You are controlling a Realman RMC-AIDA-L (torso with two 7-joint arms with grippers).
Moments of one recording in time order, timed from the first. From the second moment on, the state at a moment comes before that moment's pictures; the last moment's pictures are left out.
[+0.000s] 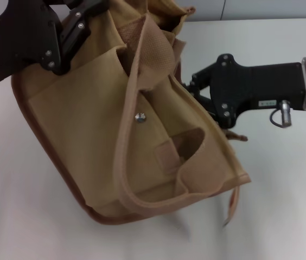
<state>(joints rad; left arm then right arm) -0.48 -2.07 0.85 0.66 1.30 1.84 -0.74 0.48 2.07 -1.17 -1.01 -1.65 -1.57 1.41</state>
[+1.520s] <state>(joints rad) -0.48 -2.06 0.84 0.66 1.28 1.84 -0.74 0.43 2.08 -0.97 -1.11 -1.92 -1.82 1.53</state>
